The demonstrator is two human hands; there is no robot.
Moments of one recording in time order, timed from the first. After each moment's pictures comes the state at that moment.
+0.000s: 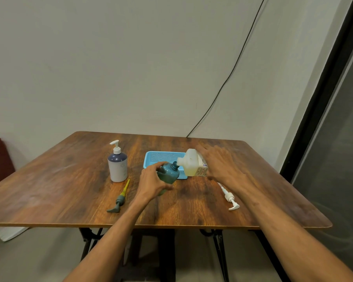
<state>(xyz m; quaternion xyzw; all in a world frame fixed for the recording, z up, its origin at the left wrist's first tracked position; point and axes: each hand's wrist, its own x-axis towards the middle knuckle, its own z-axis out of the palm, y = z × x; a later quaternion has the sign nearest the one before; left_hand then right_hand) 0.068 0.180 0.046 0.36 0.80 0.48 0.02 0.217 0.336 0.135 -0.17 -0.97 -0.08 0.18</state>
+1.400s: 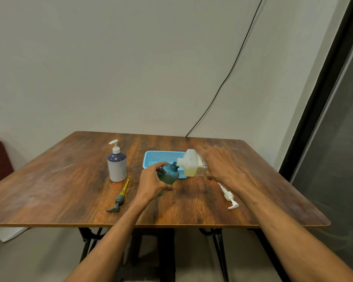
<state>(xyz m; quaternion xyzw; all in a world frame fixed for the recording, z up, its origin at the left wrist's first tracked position) 0.074 0.178 0.047 0.36 0.79 0.49 0.02 0.217 0.338 0.133 -0.17 -0.96 -0.09 0.18</state>
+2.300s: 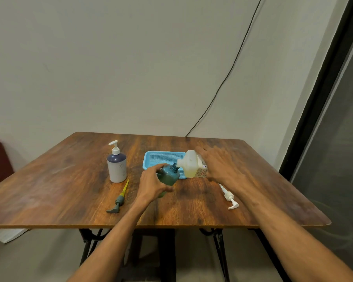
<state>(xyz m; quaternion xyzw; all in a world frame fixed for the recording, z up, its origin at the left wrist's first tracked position) 0.072 0.179 0.043 0.36 0.79 0.49 0.03 0.214 0.343 0.126 -0.17 -0.96 -0.10 0.20</state>
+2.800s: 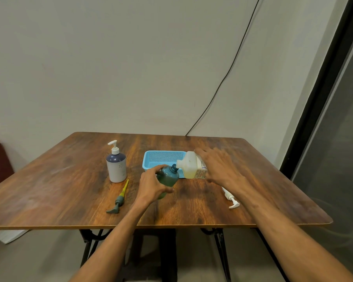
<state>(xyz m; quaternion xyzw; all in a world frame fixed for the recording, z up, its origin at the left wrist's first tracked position) 0.069 0.181 0.035 0.36 0.79 0.49 0.03 0.212 0.346 0.118 -0.17 -0.96 -0.10 0.18</state>
